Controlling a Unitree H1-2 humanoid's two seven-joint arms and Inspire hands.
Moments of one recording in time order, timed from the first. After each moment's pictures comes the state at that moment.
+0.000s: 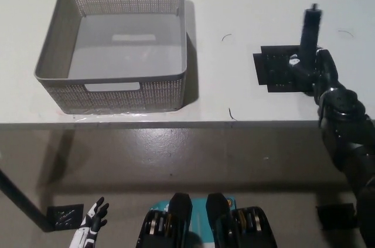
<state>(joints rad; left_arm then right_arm) 0.13 0.12 0.02 0.32 0.07 -0.40 -0.02 -0.97 -0.18 -0.09 1.26 0.03 -0.15 -0.14</state>
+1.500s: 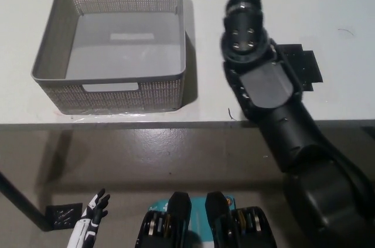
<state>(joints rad) 0.10 0.12 0.02 0.30 0.09 -0.39 -0.02 -1.19 0.10 0.09 0.82 -0.14 -0.05 -0.45</state>
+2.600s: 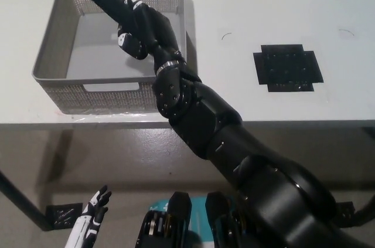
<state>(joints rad) 0.10 0.15 0.00 0.26 0.12 -0.38 -0.03 -1.24 0.24 0.37 1.30 -0.33 -0.18 -0.46</state>
